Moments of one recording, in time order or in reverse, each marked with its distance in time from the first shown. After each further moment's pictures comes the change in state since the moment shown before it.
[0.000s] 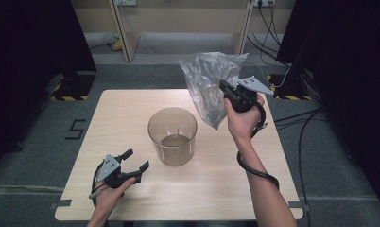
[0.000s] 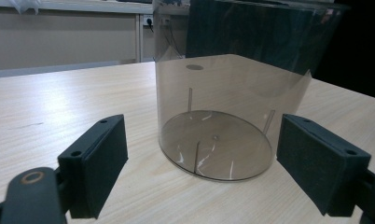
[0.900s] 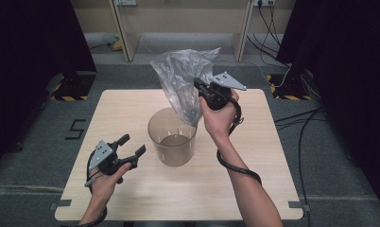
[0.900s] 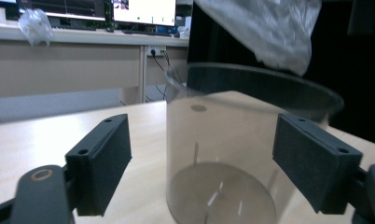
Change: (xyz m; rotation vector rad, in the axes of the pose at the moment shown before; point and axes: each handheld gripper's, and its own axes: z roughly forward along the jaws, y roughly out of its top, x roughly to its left) left arm 0.010 0.054 0.006 -0.108 0.006 -0.010; right arm 0.059 0.008 0.030 -0.004 0.117 -0.021
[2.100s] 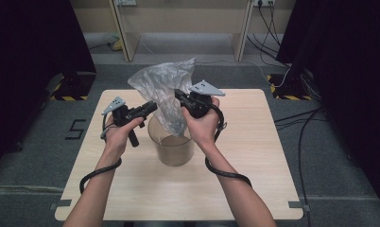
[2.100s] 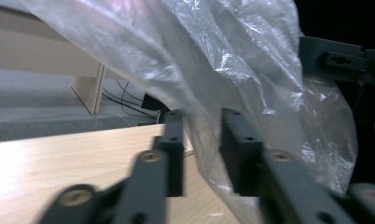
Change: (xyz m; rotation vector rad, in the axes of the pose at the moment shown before) left arm 0.036 0.064 0.101 0.024 -0.156 -0.202; right arm 0.037 -0.024 0.022 0.079 0.124 -0.011
